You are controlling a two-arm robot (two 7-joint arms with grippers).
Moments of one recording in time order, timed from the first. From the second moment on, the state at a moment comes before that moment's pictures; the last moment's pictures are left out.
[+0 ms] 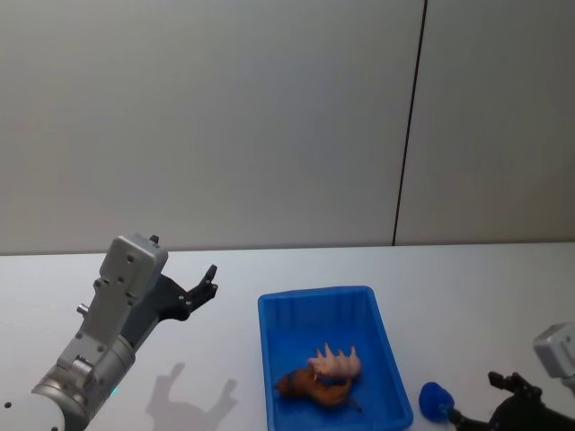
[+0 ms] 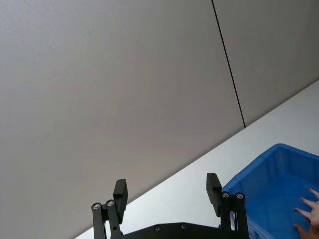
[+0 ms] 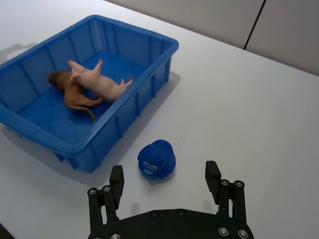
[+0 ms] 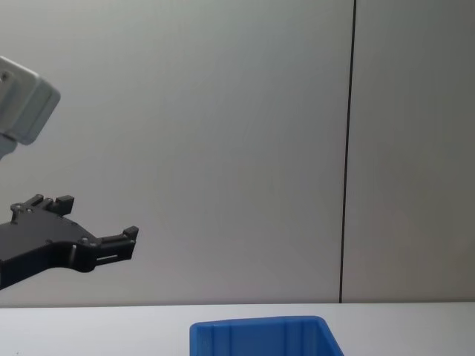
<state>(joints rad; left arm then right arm) -0.14 0.48 0.33 -1.61 -0.15 0.03 -0.03 0.02 0.45 -0.23 -1.44 0.21 0.16 0.48</state>
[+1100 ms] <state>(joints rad) -0.14 0.48 0.33 -1.61 -0.15 0.03 -0.03 0.13 0.35 -0.31 -1.24 0.10 0.07 0.43</state>
